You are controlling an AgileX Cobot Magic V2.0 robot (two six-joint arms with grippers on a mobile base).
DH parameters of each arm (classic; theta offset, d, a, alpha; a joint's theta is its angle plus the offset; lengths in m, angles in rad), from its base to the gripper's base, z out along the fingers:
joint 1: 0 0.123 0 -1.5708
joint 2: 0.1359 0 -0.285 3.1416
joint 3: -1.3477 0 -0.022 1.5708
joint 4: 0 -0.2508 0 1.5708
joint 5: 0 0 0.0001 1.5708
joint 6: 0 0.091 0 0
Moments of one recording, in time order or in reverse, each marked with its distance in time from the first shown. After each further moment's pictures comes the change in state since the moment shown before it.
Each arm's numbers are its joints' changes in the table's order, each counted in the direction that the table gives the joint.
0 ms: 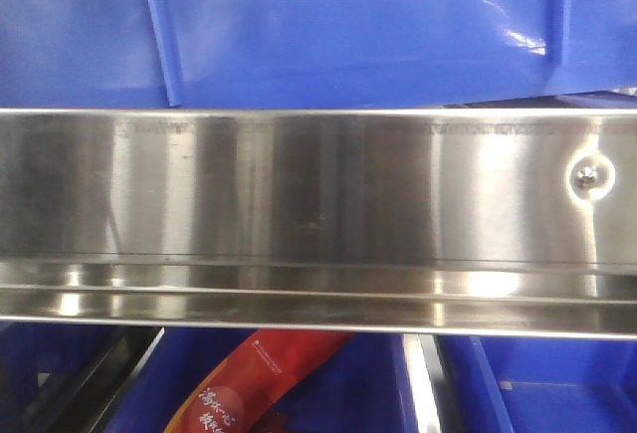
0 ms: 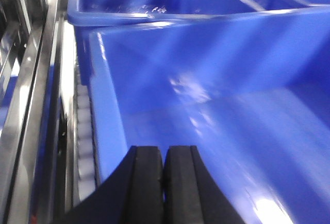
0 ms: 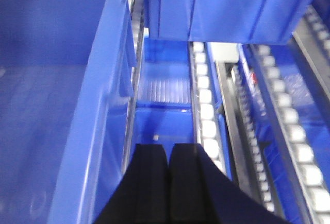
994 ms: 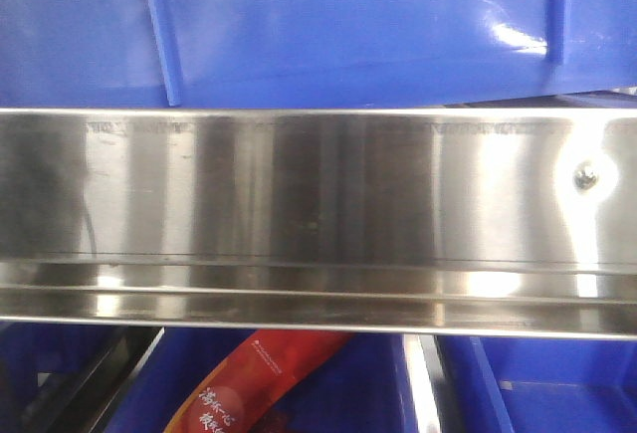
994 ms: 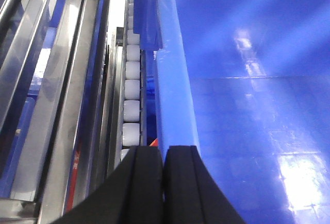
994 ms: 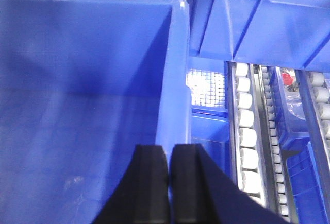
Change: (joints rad) left arm 0.000 0.246 0.228 -0.233 0.217 -0.250; right arm 0.149 0.461 0.499 0.050 0.159 0.041
